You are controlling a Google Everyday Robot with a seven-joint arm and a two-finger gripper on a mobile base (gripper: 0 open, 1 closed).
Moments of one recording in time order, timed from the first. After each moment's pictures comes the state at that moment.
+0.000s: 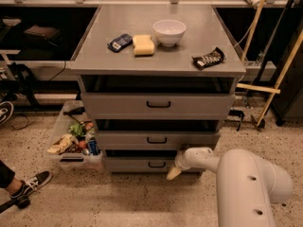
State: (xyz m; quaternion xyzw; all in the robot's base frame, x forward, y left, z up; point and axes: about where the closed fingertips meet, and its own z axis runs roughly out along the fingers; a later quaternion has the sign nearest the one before) arm 0.707 -0.134 0.216 -0.54 0.79 0.03 0.27
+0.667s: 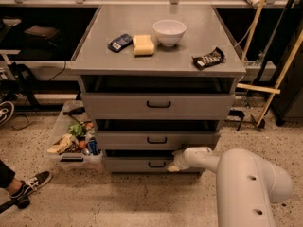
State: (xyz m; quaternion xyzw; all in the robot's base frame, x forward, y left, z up) arm 0.707 -0.134 0.216 -0.54 0.79 0.03 0.27
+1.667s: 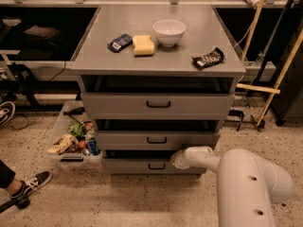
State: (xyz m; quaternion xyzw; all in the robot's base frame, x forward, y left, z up) arm 0.707 -0.134 0.216 -0.54 0.79 0.03 0.27
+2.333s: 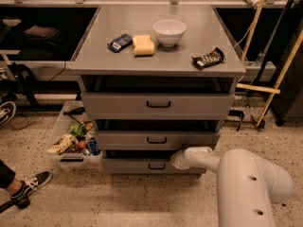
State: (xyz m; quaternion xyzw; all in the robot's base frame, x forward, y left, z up) arm 0.707 -0.134 0.215 -0.54 0.79 0.03 0.27
